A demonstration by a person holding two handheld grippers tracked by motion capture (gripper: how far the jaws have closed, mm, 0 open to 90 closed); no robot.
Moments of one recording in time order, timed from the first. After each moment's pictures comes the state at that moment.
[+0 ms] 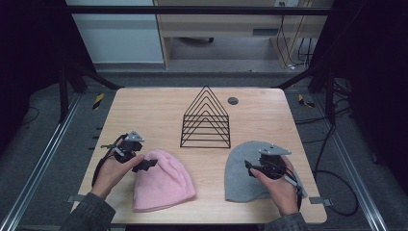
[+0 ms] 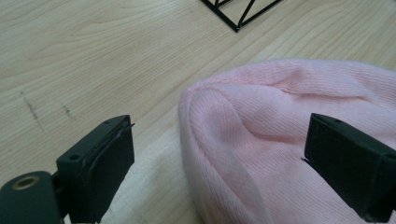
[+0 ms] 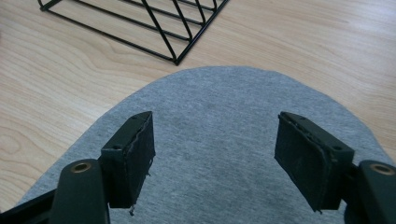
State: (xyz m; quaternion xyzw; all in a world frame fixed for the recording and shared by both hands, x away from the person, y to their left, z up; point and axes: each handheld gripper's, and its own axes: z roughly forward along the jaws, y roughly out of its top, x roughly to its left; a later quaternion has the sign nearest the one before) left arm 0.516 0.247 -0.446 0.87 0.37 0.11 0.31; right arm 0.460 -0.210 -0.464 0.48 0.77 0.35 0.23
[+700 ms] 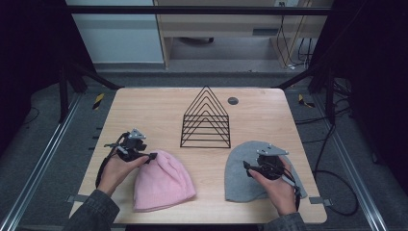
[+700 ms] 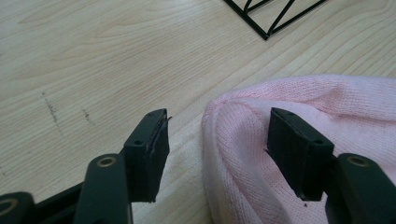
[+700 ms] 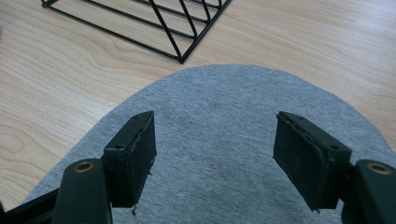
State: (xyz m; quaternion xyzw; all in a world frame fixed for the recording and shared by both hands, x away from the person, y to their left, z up) left arm 0.524 0.246 -0.454 0.85 0.40 0.14 0.31; right arm 0.460 -0.204 -0.466 0.48 0.77 0.35 0.23
